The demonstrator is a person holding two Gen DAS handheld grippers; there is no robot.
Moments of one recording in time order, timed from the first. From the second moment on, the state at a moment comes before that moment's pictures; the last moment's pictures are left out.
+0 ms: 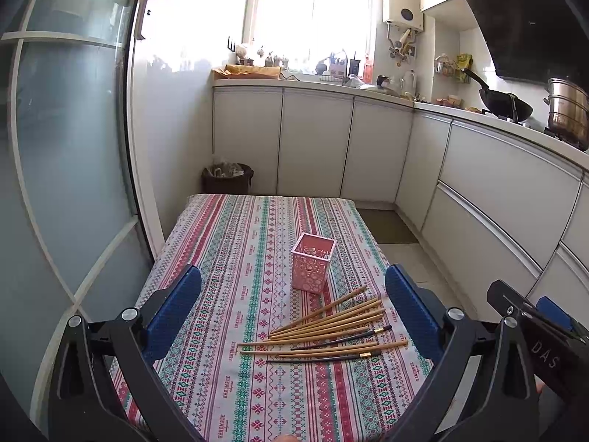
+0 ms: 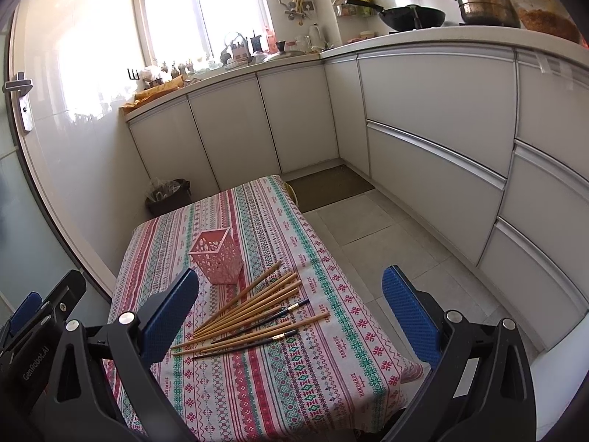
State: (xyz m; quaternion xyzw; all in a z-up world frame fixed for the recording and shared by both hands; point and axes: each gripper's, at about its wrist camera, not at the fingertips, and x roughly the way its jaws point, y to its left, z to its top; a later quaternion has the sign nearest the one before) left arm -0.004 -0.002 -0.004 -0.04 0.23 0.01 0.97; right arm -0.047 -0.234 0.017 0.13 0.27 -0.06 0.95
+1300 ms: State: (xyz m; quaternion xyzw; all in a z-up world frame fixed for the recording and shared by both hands) left arm 0.078 -0.069 -0.094 0.14 0.41 -0.24 0.87; right arm -0.011 -0.323 -0.038 0.26 0.32 -0.11 0.90
